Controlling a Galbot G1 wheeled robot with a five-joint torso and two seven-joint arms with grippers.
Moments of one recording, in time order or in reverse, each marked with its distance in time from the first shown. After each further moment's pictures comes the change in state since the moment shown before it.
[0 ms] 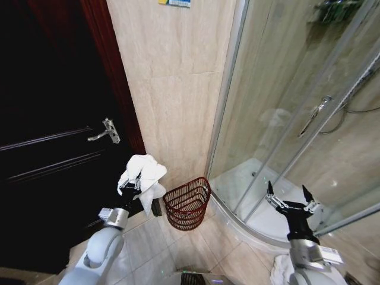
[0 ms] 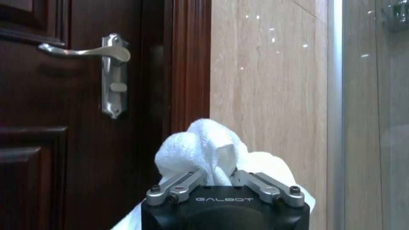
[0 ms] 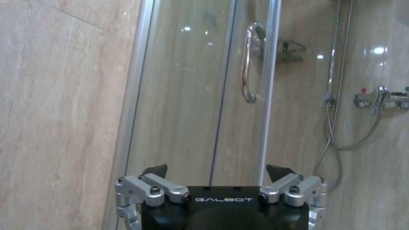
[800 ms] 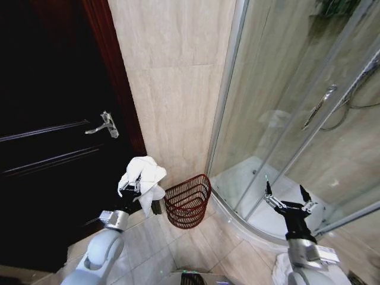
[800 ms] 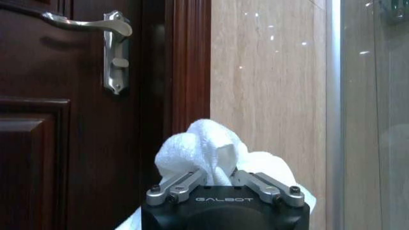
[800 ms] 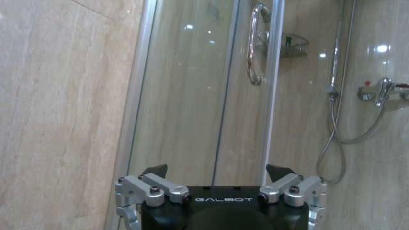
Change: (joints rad) left arm -0.001 0.003 0.004 0.017 0.004 -0.019 0.009; right arm 0.006 0.000 -0.004 -0.010 -0.007 0.008 -0.003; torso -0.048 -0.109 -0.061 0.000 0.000
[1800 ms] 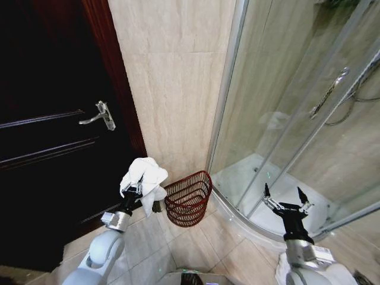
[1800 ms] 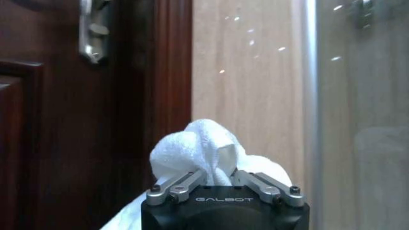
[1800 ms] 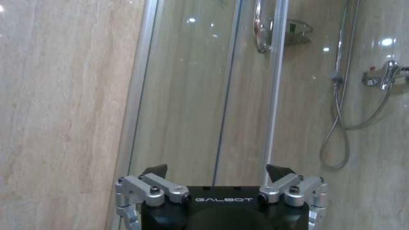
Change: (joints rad) left arm -0.034 0.036 0.021 0.066 -0.031 -0.080 0.111; right arm 0.003 0.000 -0.002 -0.030 -0.007 0.015 -0.008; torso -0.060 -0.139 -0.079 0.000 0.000
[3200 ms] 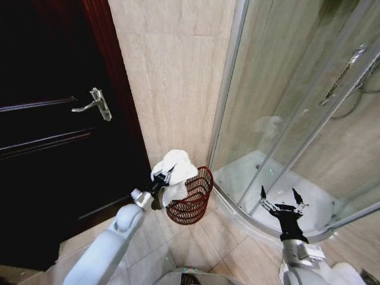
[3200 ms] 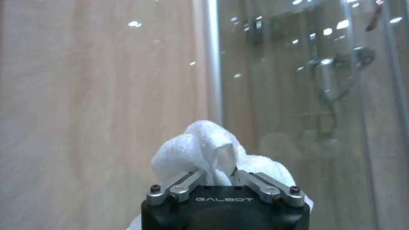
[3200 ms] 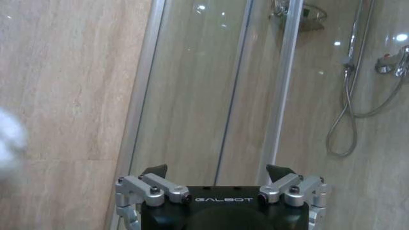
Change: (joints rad) left arm -0.482 0.040 0.351 0.184 -0.022 0.102 0.155; right arm 0.009 0.000 -0.005 -0.047 -0.055 0.010 -0.016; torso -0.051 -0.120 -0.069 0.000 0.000
